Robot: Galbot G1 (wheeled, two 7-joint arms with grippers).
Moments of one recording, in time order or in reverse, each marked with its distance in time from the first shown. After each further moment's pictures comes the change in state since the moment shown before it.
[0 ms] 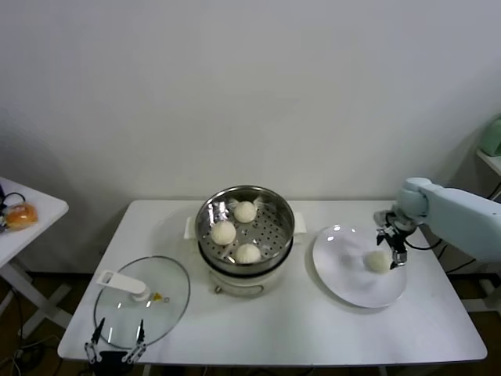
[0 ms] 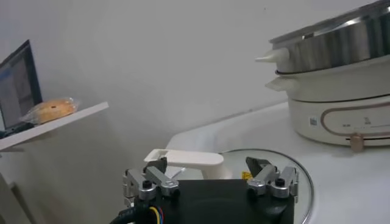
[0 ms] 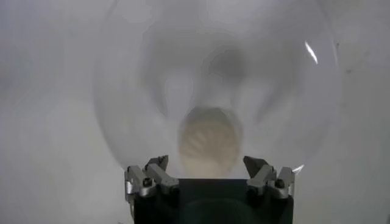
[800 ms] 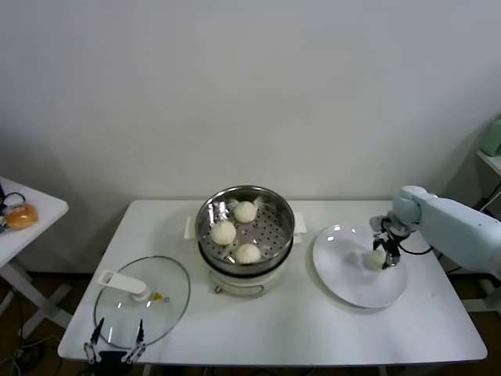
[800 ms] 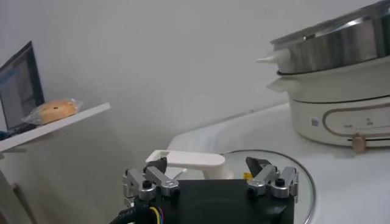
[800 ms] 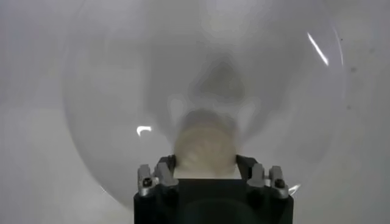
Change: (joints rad) left arm 0.000 0.000 0.000 0.000 0.000 -0.005 -0.005; right arm -0.105 0.038 0.142 -0.081 -0.078 0.025 0.012
